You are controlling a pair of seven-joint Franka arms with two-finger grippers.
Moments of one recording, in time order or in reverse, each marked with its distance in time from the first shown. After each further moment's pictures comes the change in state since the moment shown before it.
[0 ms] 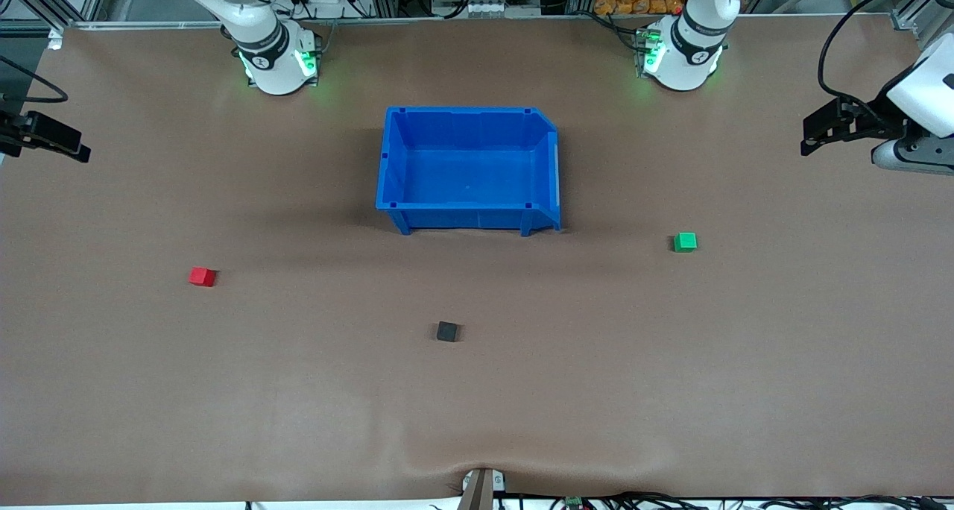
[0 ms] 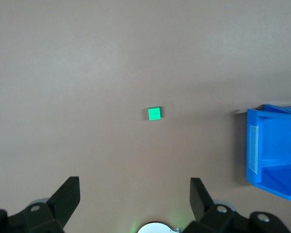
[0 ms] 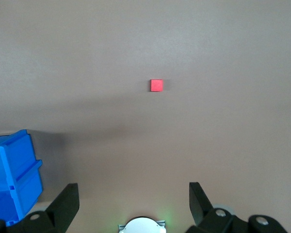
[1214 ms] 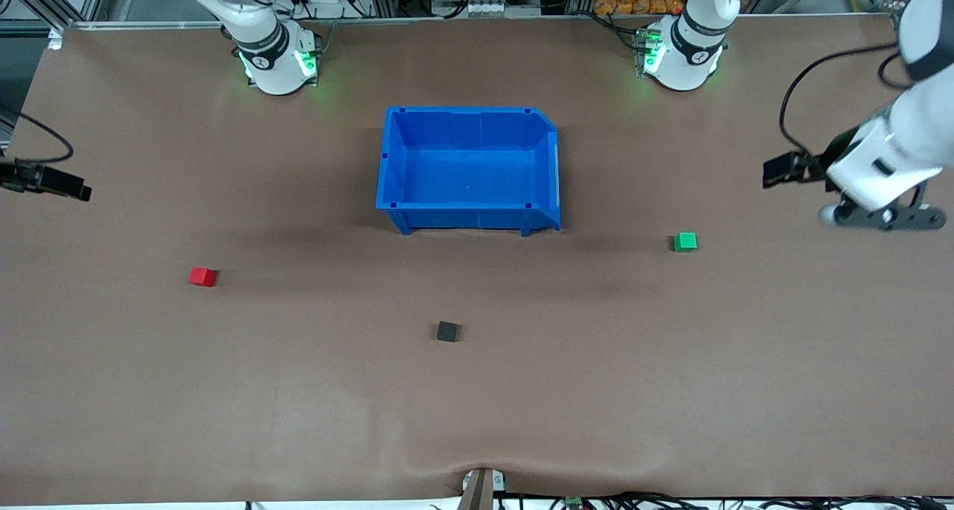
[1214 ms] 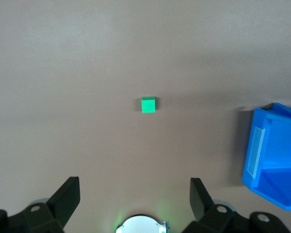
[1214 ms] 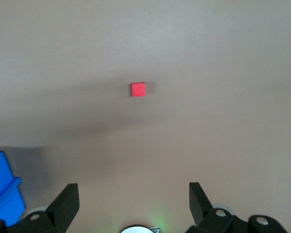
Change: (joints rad) left arm -0.006 0.167 -0.026 -0.018 0.000 0.033 -0.099; right arm -0.066 0.149 -0.009 0.001 -0.029 0.061 0.002
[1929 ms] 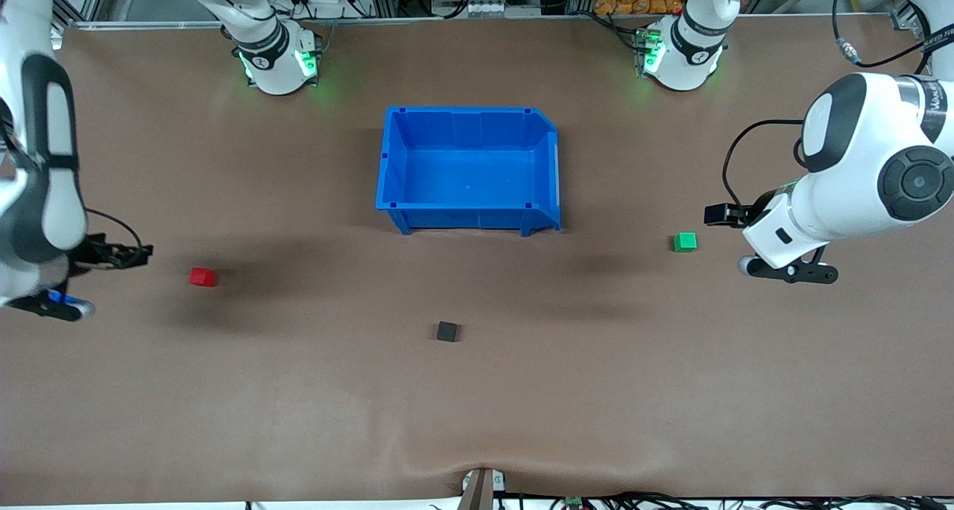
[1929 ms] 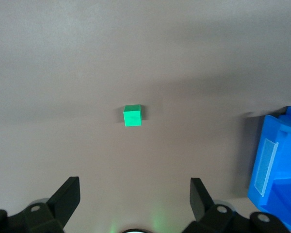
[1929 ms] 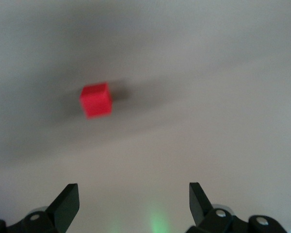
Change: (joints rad) left arm -0.040 0.115 -0.001 -0.083 0.000 0.112 -0.022; right arm -0.093 0.417 -0.003 -0.029 0.002 0.180 0.039
